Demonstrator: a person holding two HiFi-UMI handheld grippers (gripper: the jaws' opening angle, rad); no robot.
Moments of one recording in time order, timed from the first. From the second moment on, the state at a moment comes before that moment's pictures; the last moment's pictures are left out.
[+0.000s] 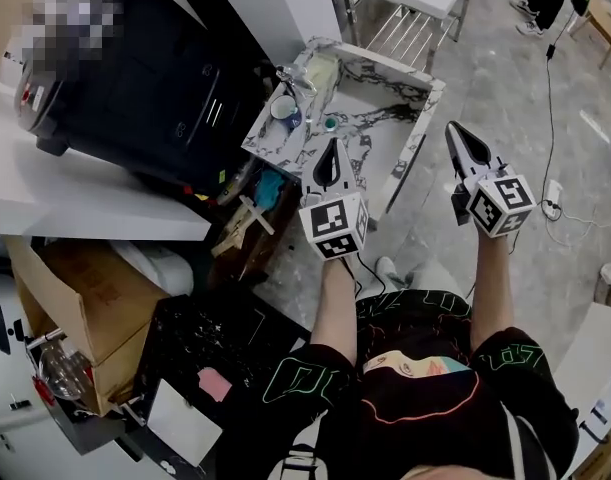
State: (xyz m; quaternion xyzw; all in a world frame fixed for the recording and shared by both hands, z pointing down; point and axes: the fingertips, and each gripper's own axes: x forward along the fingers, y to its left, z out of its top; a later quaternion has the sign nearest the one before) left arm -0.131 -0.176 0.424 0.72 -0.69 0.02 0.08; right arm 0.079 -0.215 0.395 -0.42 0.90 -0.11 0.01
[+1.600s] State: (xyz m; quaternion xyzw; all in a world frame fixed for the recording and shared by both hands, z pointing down) left arm -0.224 -0.295 0.472 0.53 -0.83 0.09 0.12; right arm -0.102 -0.477 0.442 -0.16 0.98 -0.14 -0.01
